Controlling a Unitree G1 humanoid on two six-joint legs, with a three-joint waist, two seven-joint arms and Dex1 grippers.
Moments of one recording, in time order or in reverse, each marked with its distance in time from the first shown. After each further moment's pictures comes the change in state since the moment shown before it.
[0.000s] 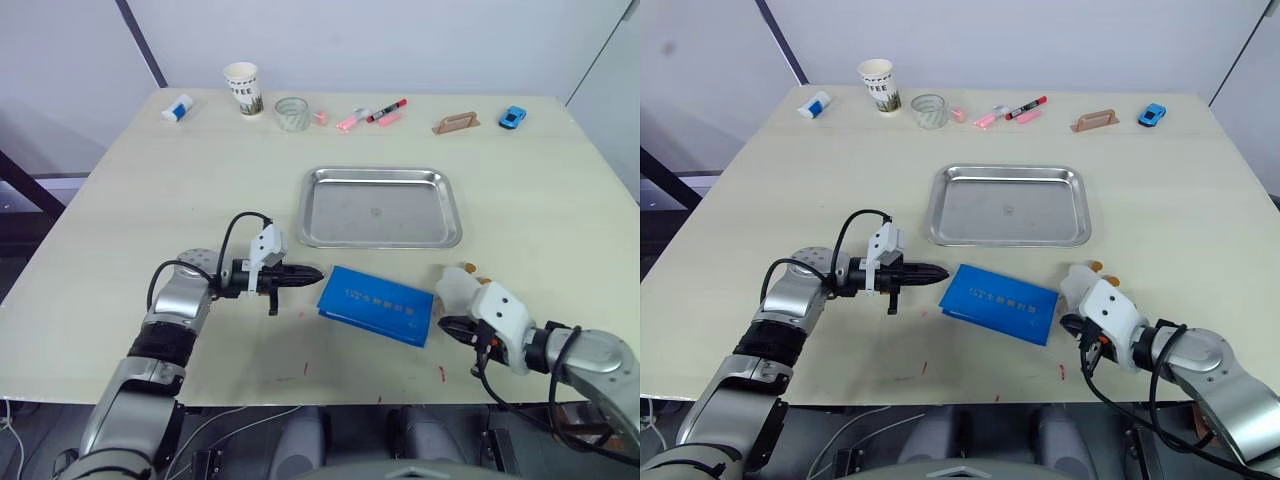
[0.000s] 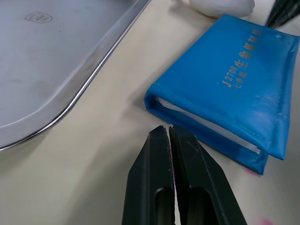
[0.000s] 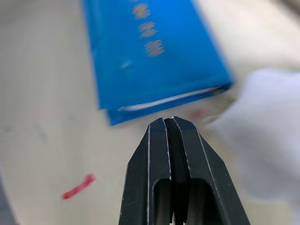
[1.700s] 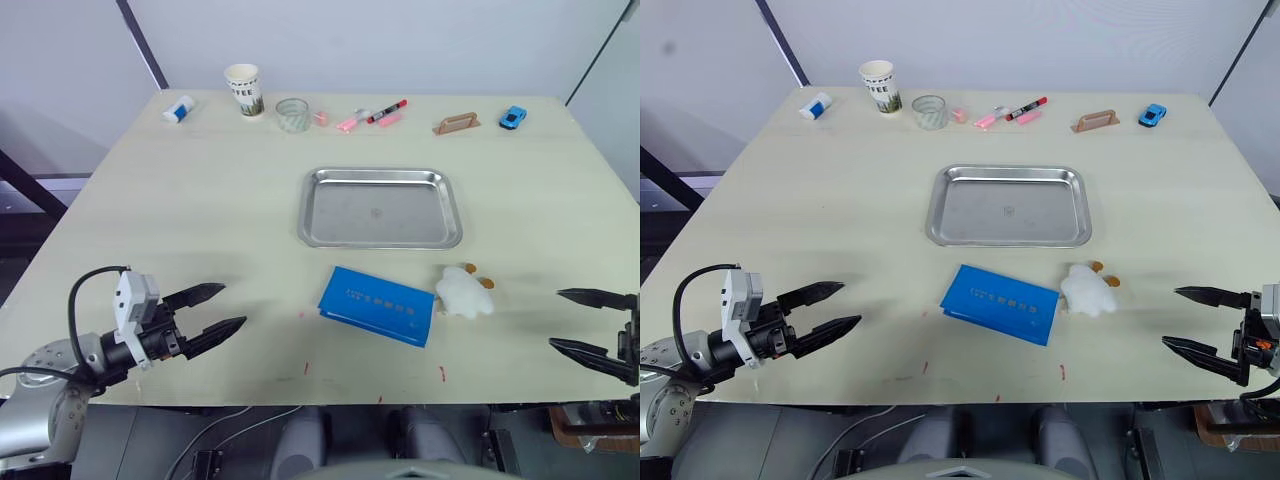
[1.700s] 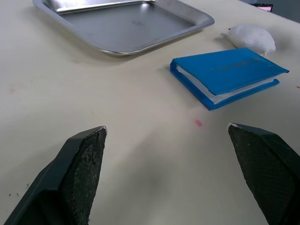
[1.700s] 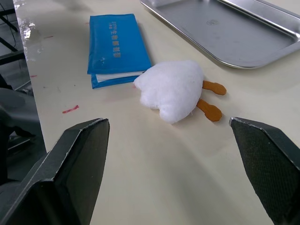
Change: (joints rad) left arm 0.728 0.154 0.569 -0.573 -0.356 0.205 0.162; right arm 0.102 -0.059 -0.513 0.777 0.250 -0.743 0.792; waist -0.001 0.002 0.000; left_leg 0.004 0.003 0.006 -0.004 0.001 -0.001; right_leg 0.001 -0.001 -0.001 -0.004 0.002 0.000
